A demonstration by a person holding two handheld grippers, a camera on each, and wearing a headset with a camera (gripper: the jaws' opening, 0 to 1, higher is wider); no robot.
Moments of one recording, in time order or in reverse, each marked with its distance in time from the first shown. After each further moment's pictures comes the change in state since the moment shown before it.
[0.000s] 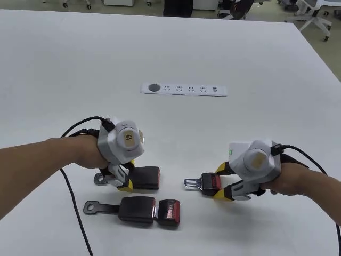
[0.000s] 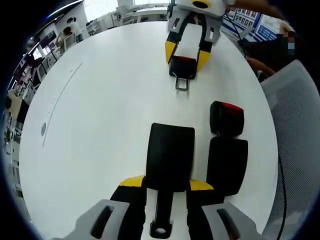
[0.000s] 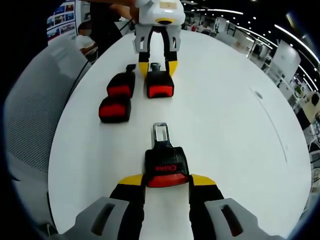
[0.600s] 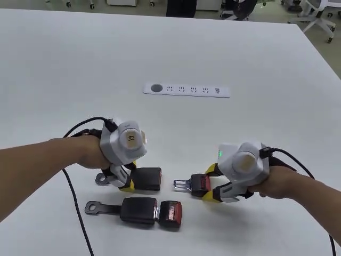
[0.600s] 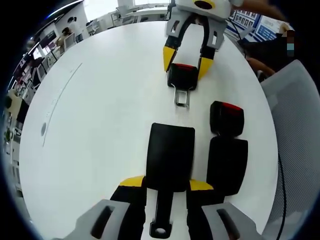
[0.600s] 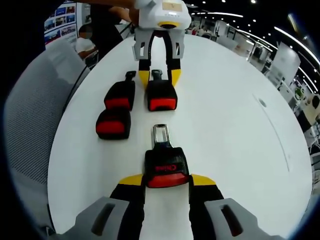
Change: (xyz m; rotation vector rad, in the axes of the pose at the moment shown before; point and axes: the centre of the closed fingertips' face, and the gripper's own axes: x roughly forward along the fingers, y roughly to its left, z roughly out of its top) left arm -0.001 0.000 0.000 -0.002 0.001 0.000; right arm 0.013 0.006 0.028 -0.005 -0.035 0.004
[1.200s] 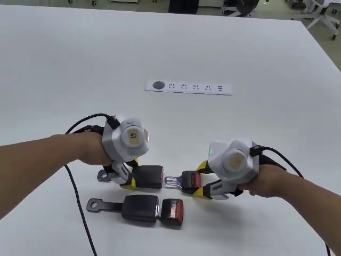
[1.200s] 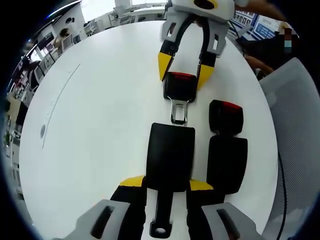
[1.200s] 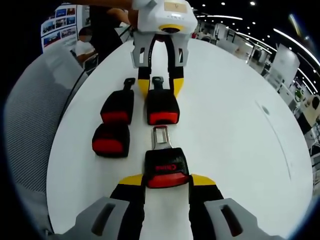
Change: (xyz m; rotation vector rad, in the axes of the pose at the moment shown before) left arm 0.000 0.002 -0.001 0.016 0.006 -0.007; right arm 0.016 0.003 0.022 0.000 -0.032 -0.002
